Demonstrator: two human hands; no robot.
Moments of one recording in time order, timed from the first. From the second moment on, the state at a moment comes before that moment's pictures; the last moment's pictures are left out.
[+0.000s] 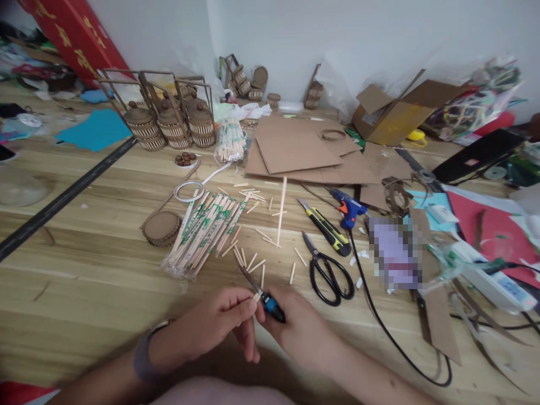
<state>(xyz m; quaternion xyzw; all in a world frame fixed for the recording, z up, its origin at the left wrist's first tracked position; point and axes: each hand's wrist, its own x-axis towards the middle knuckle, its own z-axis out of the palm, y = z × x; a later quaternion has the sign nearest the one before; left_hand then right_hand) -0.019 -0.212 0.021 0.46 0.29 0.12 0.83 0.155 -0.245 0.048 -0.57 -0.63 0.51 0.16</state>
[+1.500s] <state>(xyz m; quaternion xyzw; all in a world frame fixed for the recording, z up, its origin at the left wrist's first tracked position) -0.028 -0.208 0.023 0.82 0.37 0.27 0.34 0.229 -0.057 0.044 -0.69 -0.71 0.13 -0.05</state>
